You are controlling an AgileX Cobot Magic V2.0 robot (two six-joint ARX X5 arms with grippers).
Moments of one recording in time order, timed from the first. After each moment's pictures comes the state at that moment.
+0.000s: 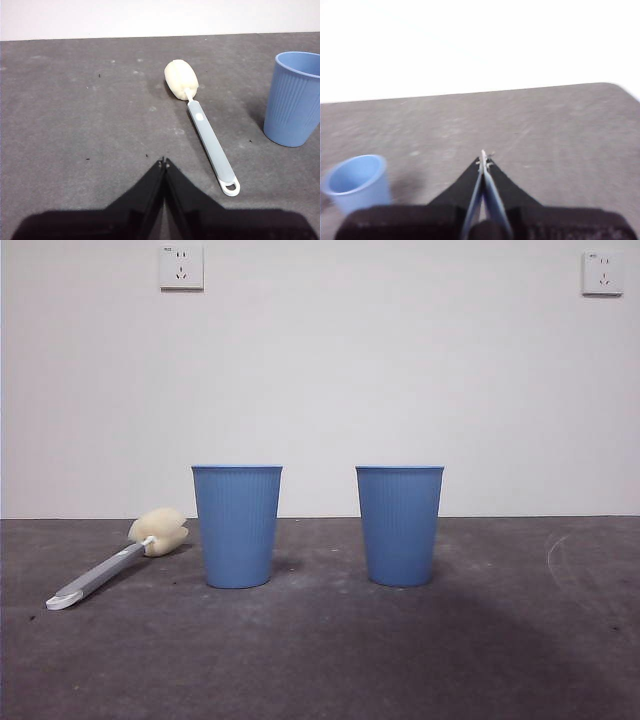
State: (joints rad) left arm -0.05 0.07 0.02 -0.17 0.05 -0.02; right arm 0.02 0.26 0.43 -0.27 -0.02 0.04
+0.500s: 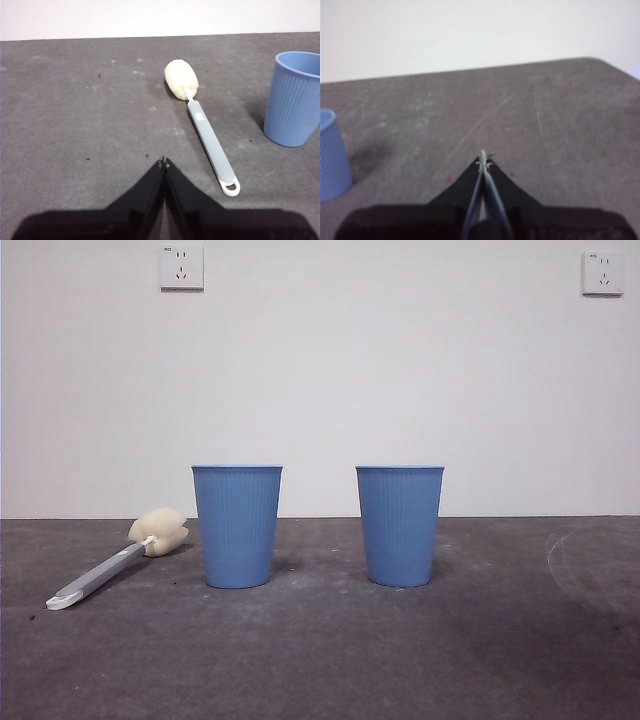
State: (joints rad) left arm -0.05 0.07 0.02 -0.17 0.05 -0.02; right arm -0.04 0.02 0.05 -0.13 -0.02 0.04
